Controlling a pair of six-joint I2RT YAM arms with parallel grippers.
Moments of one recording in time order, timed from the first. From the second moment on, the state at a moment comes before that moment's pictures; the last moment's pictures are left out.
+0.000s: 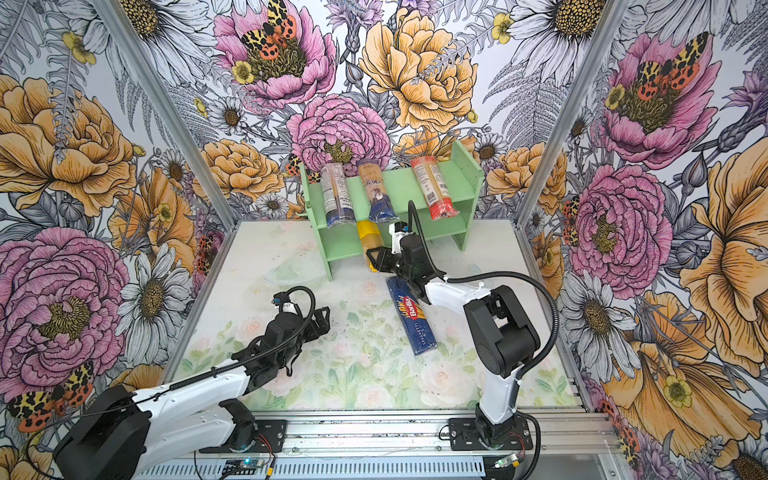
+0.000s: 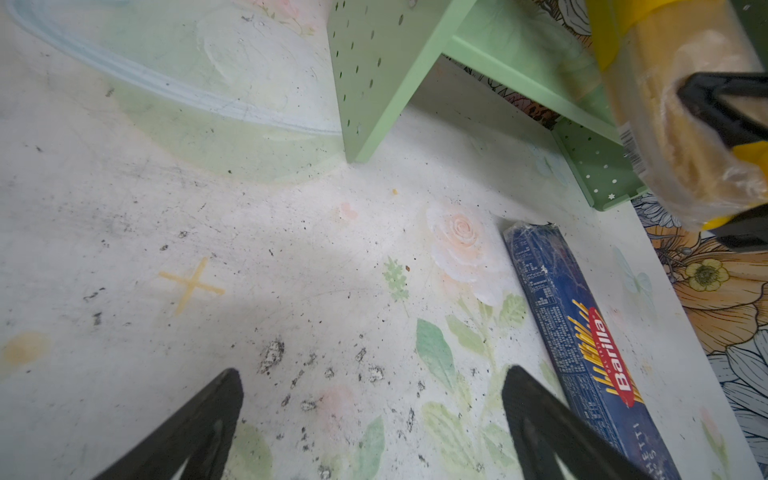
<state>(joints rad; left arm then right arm) -0.65 1.07 0.32 0.21 -0.35 -0.79 0.47 1.81 1.13 0.34 -0.33 0.64</state>
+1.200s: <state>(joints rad) -0.63 1.02 0.30 0.21 -0.32 -0.78 0.47 1.89 1.22 0.38 -0.31 0.66</state>
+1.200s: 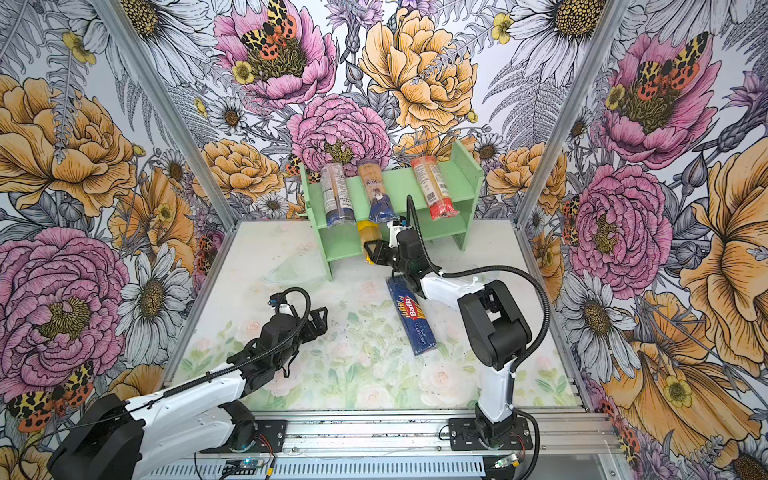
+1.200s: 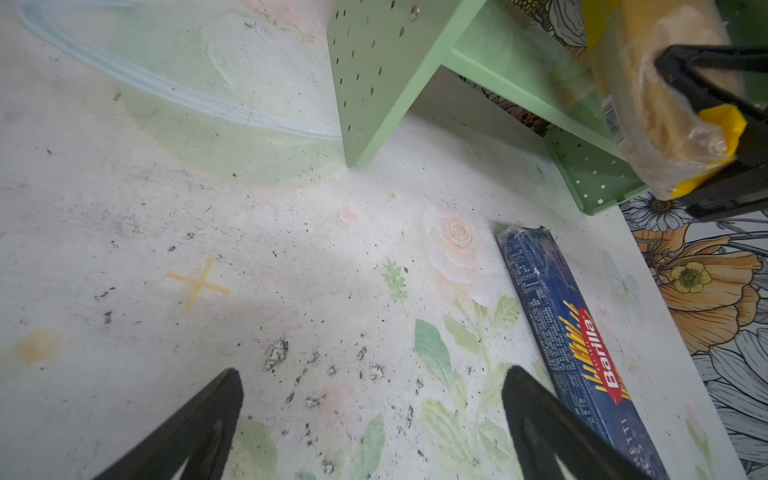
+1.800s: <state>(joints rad) -0.63 1.01 0.30 0.20 -0.32 -0.78 0.46 1.93 1.23 0.40 -0.31 0.67</state>
